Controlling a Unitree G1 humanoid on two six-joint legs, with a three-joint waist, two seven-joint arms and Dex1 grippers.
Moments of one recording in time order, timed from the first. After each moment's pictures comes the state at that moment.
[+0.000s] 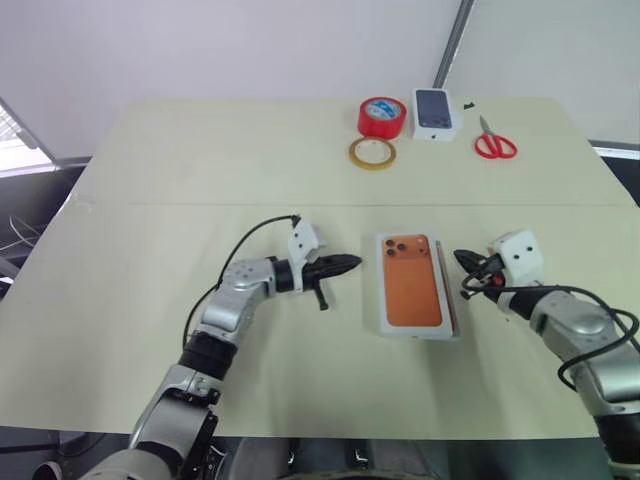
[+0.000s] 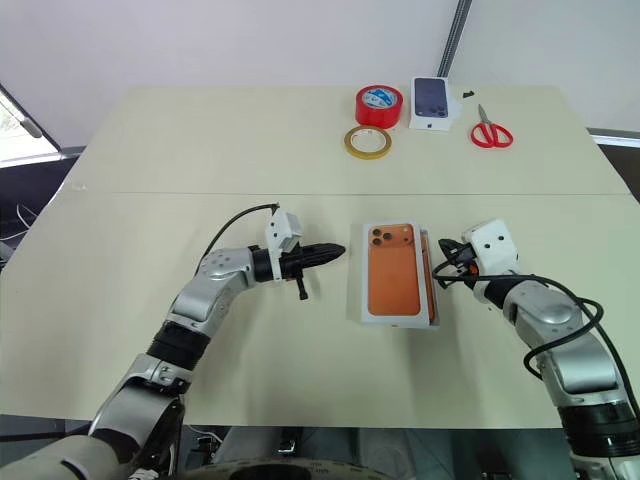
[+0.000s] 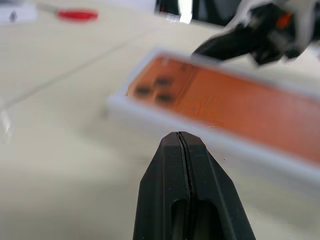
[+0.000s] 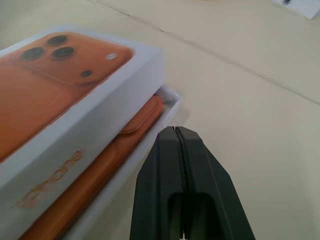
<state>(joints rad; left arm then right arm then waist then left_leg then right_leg) -0.50 0.21 -0.22 0.29 -0.24 0.18 -0.96 0.01 -0.76 -0.09 -0.21 0.41 0.36 0.44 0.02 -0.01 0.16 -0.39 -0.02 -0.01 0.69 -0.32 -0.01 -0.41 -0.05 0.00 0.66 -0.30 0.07</state>
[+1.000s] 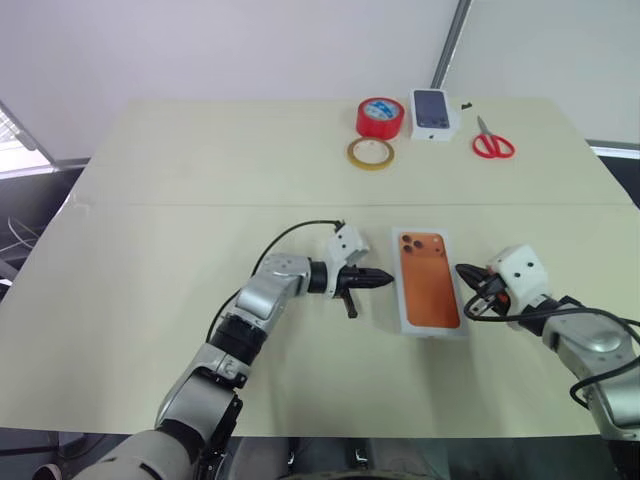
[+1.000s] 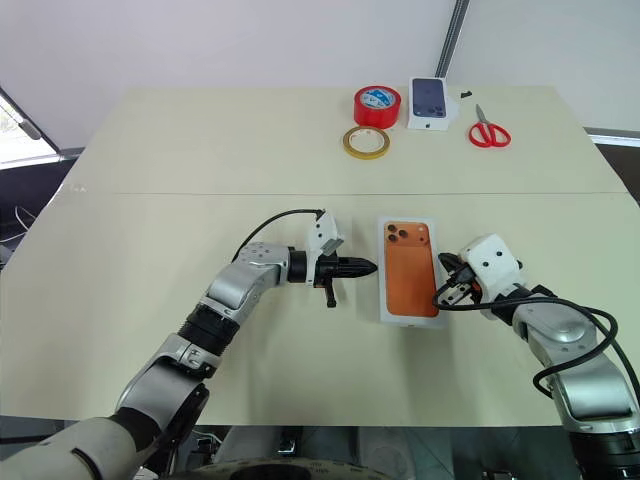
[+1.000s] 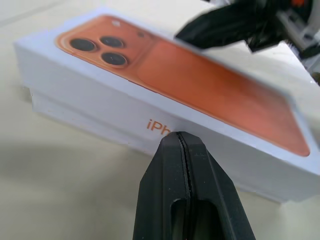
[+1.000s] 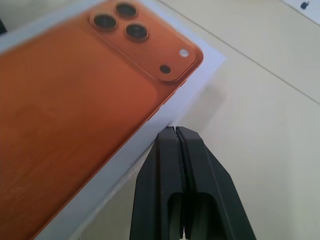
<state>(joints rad) -0.64 0.07 -0.32 0.34 -0.19 0.36 -0.98 0.08 -0.76 -0.17 -0.33 0.29 0.40 0.54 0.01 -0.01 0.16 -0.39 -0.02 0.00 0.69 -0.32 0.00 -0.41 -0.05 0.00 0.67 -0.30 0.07</state>
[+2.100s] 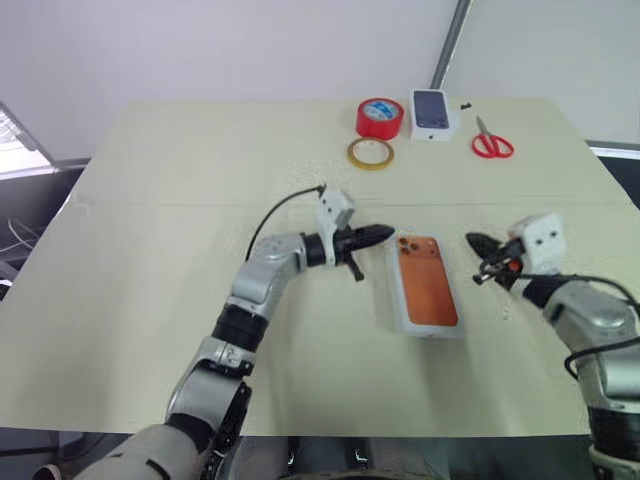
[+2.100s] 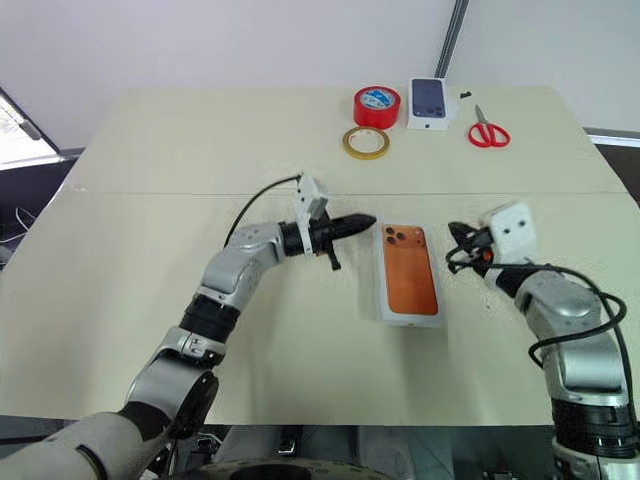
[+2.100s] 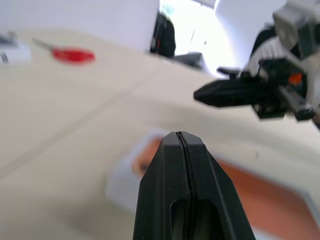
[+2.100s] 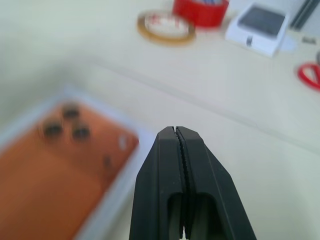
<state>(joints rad) -0.76 -0.02 -0.17 0.39 -0.27 0.27 -0.87 -0.12 -0.61 -0.28 -0.27 0.38 0.50 0.54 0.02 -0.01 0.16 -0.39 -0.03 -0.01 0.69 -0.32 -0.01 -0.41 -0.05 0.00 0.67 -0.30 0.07</state>
